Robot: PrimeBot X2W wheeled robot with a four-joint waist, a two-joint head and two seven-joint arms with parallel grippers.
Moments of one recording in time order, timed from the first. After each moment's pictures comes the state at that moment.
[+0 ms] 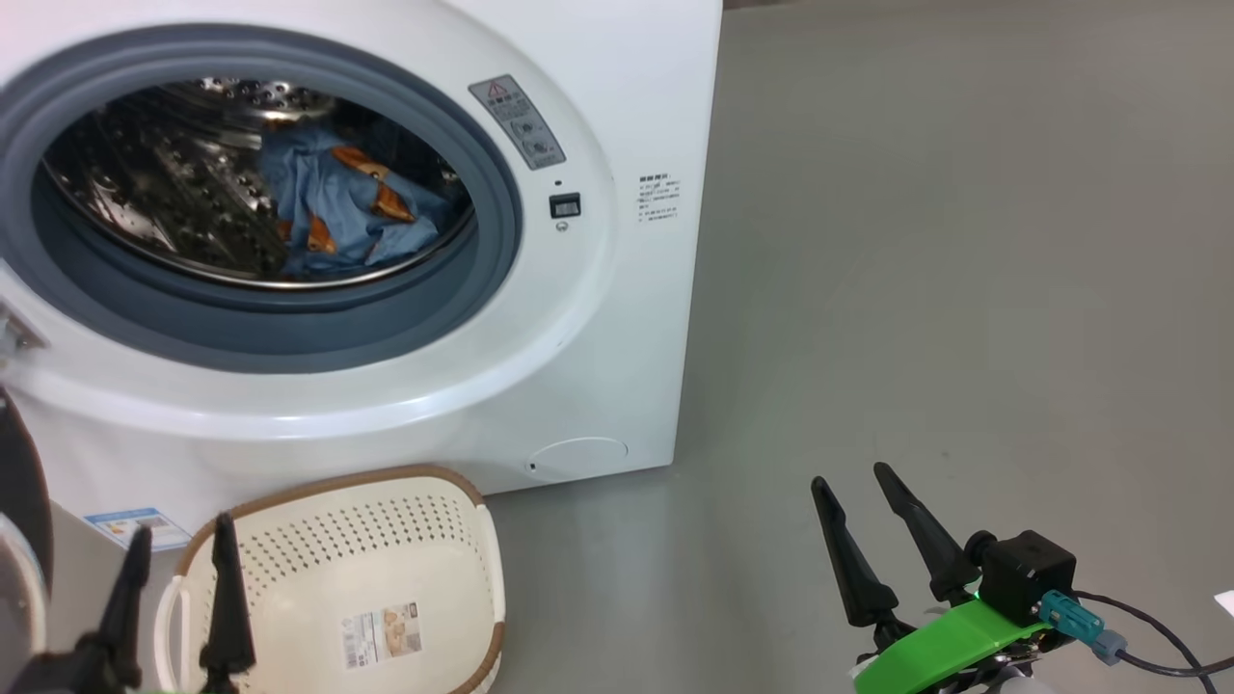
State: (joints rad) left arm -0.02 0.07 0.12 0.16 -0.21 -0.13 -0.25; right arm -0.10 -0.05 0.16 0.23 0.31 0.13 -0.26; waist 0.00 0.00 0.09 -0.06
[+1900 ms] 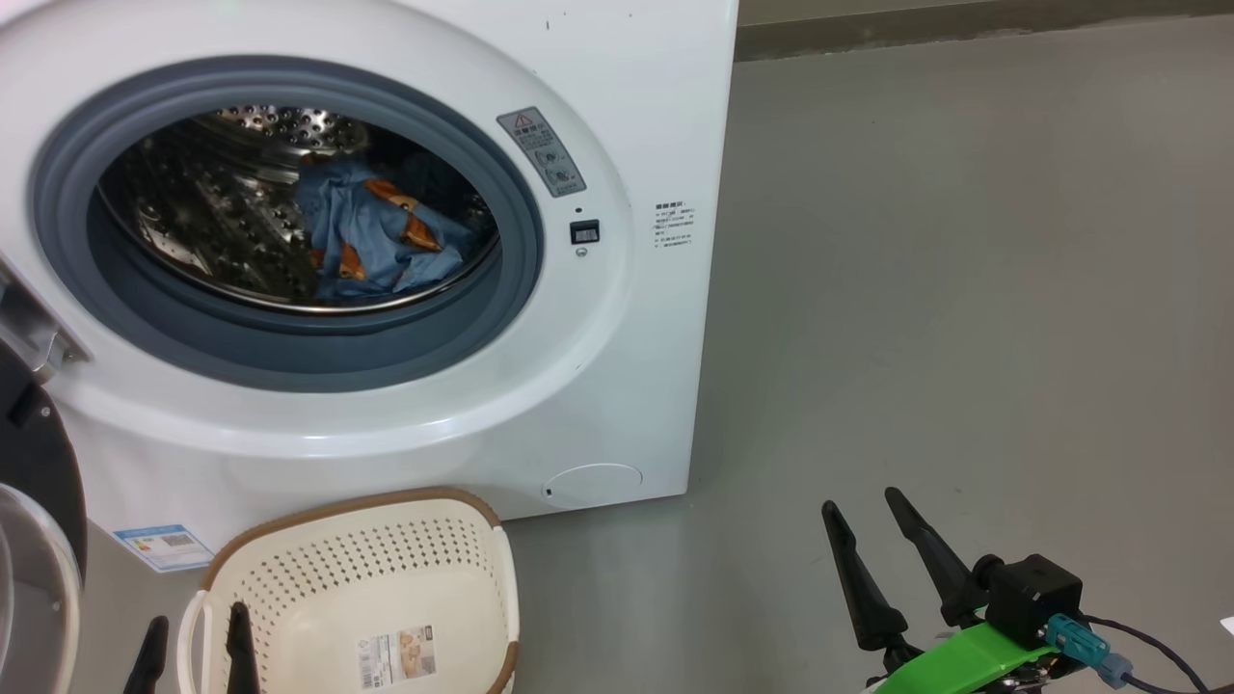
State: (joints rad) left arm 0.14 0.04 0.13 0.11 -0.21 -0.13 -0.25; right arm -0.06 -0.05 0.14 0.22 0.29 0.13 -0.26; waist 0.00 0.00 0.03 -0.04
